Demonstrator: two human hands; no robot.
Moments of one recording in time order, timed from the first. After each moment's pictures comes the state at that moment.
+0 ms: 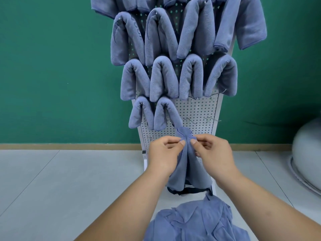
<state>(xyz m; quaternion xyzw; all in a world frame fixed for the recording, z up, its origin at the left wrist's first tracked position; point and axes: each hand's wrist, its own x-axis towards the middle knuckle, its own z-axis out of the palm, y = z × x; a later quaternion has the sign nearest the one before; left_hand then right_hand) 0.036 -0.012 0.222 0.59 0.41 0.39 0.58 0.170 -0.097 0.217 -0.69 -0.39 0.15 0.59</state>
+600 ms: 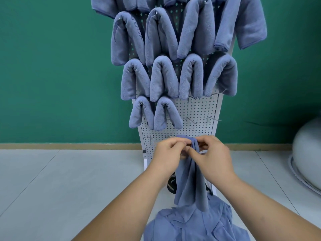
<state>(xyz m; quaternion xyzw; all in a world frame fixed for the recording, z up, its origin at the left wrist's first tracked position) 0.037 -0.020 0.228 0.61 0.34 0.33 0.63 0.161 -0.105 0.215 -0.74 -0.45 0.03 0.49</state>
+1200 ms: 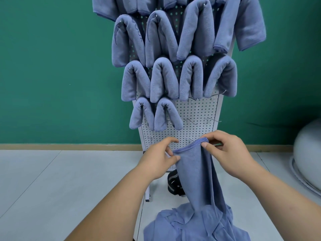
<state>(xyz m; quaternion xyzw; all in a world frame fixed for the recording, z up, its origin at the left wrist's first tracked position) 0.006 0.022 0.209 0.86 0.34 0.19 0.32 0.210 -0.126 0.235 -0.68 -0.54 0.11 0.49</state>
